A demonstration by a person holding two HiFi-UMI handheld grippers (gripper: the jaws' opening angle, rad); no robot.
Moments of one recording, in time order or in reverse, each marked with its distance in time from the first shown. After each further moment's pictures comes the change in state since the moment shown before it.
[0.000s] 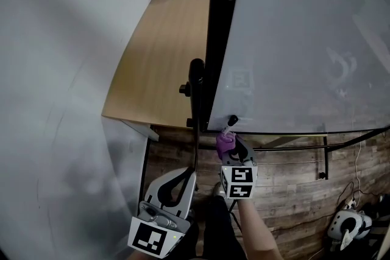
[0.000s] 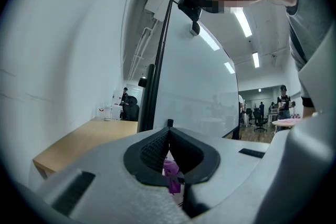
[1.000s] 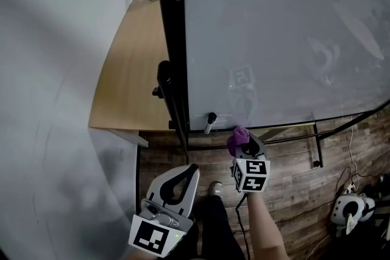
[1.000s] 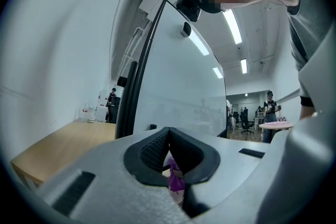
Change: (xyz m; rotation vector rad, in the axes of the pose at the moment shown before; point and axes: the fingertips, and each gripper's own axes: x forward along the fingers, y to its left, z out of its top) left arm 0.024 -0.033 0.008 0.007 -0.032 -0.147; right arm -0.031 -0.091 -0.012 0.086 0.005 -0.177
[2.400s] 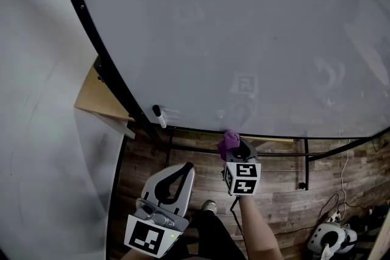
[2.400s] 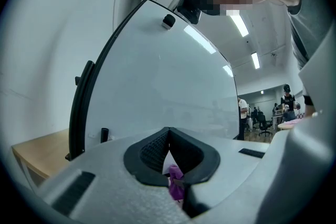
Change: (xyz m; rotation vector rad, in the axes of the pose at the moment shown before) left arm 0.079 -0.110 0.007 0.018 -0.055 0.176; right arm -0.012 -0.100 -0.001 -0.076 0.021 0.166
